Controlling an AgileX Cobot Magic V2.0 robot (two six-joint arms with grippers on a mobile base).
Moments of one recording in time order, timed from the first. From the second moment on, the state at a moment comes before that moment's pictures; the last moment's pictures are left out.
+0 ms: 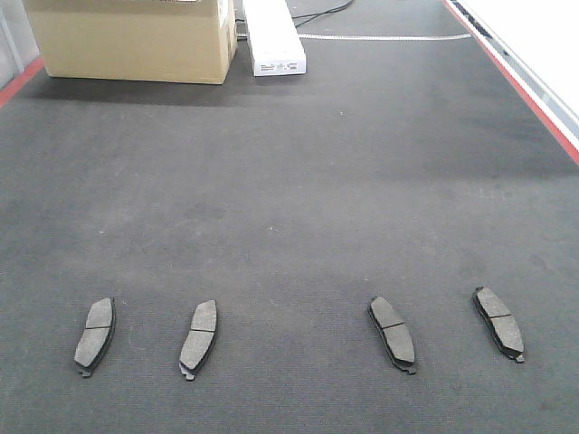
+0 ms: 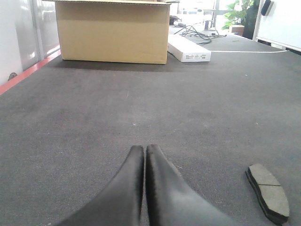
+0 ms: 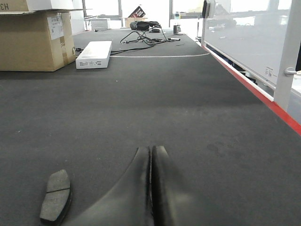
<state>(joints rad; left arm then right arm) -0.04 -0.01 0.03 0.05 0.14 -0.09 0.01 -0.02 0.03 -0.05 0.12 0.05</state>
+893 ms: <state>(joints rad) -0.04 -0.01 0.03 0.05 0.14 -0.09 0.01 -0.02 0.03 -0.05 0.08 0.05</state>
